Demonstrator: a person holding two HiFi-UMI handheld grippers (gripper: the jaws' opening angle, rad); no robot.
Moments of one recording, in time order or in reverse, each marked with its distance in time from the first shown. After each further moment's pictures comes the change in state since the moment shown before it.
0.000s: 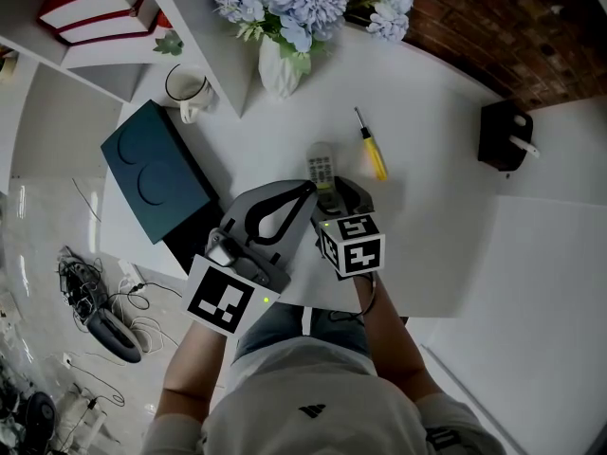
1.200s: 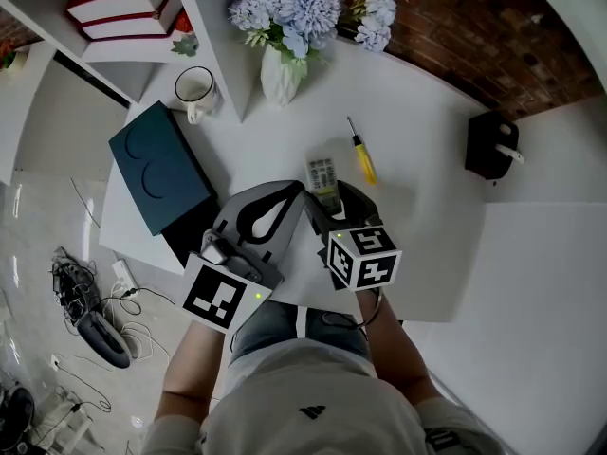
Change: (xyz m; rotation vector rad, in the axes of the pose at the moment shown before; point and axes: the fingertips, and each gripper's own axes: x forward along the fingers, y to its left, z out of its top) left arm -0.018 -0.007 0.016 -0.005 -0.052 0.075; right arm -0.056 0.009 0.039 0.057 -0.165 0.038
